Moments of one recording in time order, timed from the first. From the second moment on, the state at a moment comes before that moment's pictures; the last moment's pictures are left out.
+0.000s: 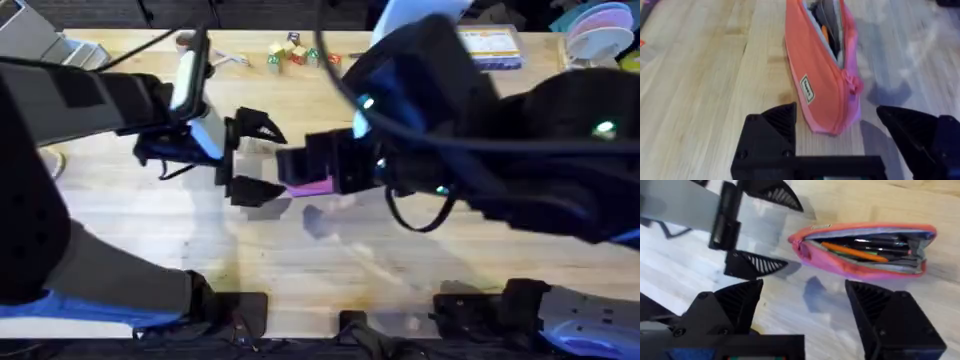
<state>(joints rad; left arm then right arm) 0.21 1.69 0.88 -0.96 1.09 1.81 1.00 1.27 1.12 -0.72 0.18 0.73</state>
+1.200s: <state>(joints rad) 0.41 1.66 0.88 -1.10 1.05 2.06 1.12 1.72 1.12 -0.38 0.45 0.97</state>
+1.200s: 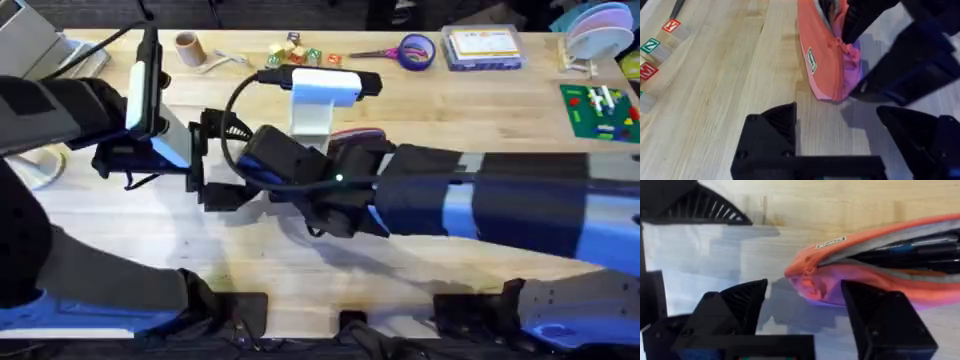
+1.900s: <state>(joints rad) 0.41 1.66 0.88 -1.10 1.05 2.06 1.10 1.73 1.12 -0.35 0.50 0.97</state>
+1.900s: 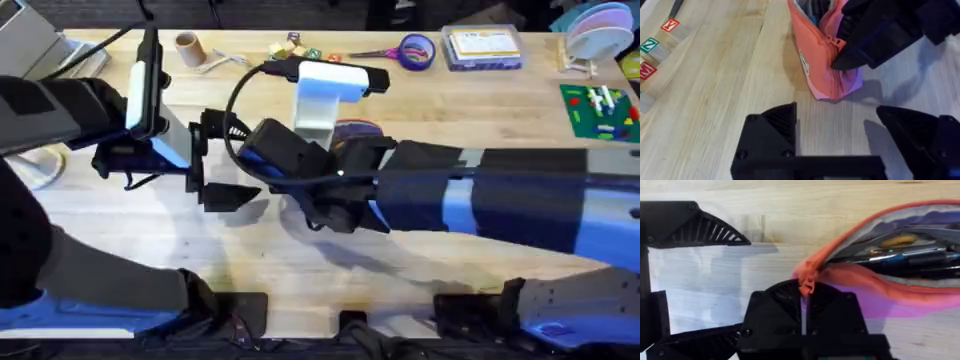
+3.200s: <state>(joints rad) 0.31 1.66 0.88 -1.13 1.11 2.06 1.09 1.55 1.11 -0.42 0.36 0.92</state>
